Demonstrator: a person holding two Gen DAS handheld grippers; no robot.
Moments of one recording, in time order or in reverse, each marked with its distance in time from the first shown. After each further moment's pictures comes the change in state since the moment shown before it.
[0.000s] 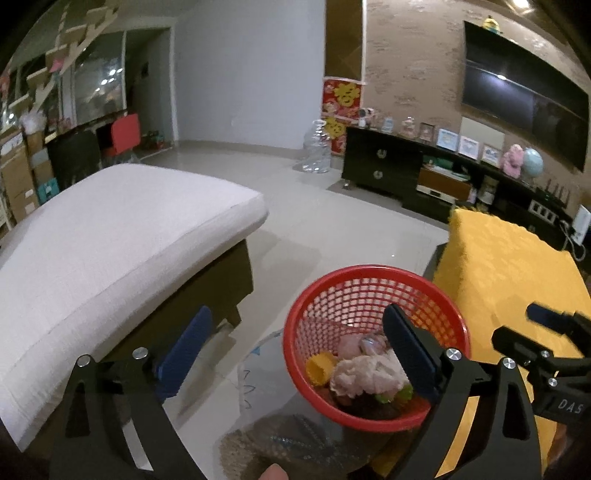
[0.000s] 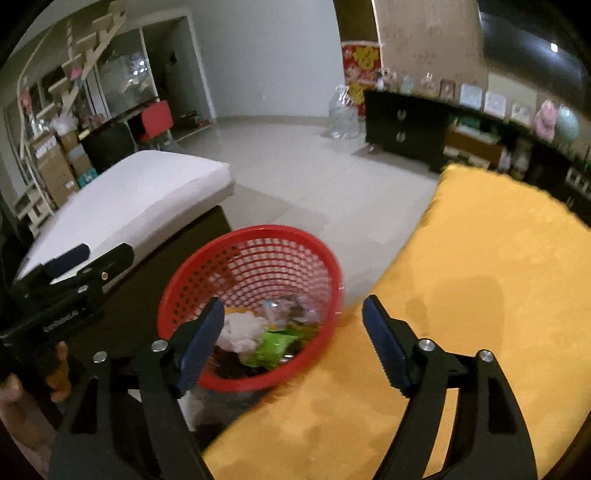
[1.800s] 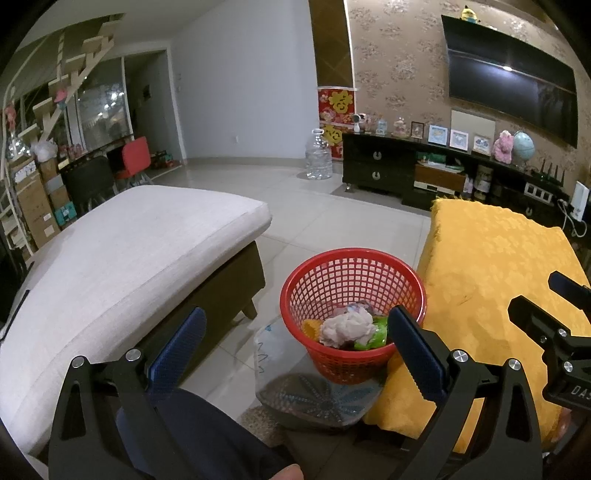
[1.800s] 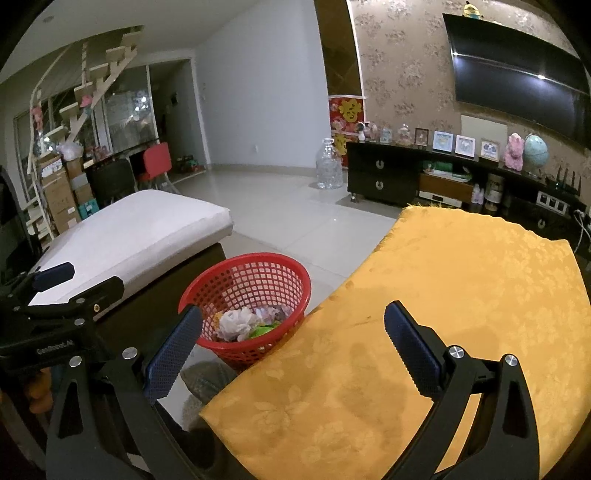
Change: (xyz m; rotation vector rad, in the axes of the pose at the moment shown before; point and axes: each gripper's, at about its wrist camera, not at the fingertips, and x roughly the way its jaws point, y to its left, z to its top) left arm -0.094 -0.035 -0.022 0.071 -0.026 0.065; right arm -0.092 -0.014 -0.039 0.026 -0.186 -0.010
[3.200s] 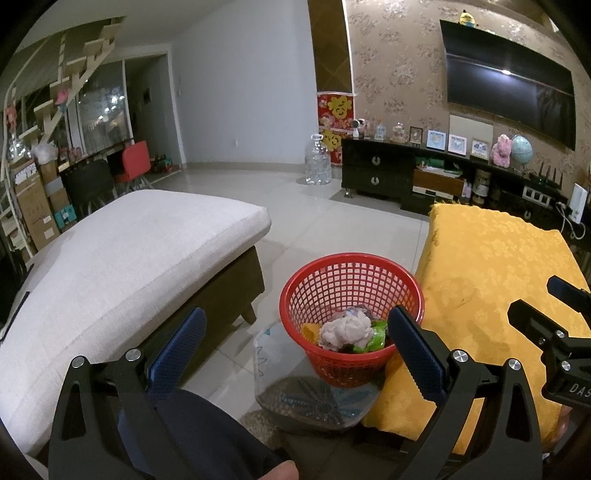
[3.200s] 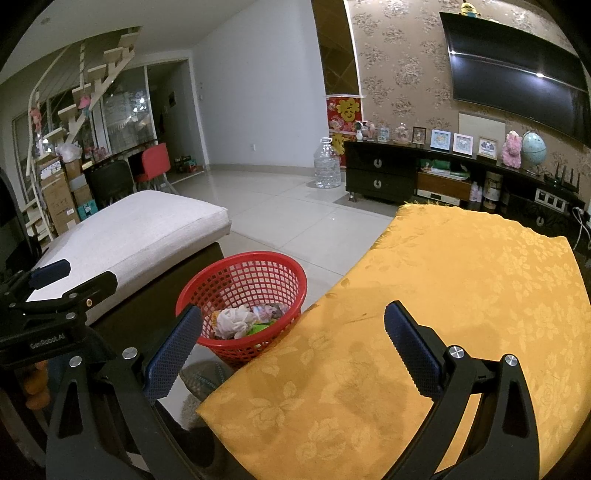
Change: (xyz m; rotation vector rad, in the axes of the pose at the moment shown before) left arm -0.001 -0.001 0.003 -0.003 -0.010 -0.007; right arm 0.000 -0.002 0.000 0.001 0.001 0.000
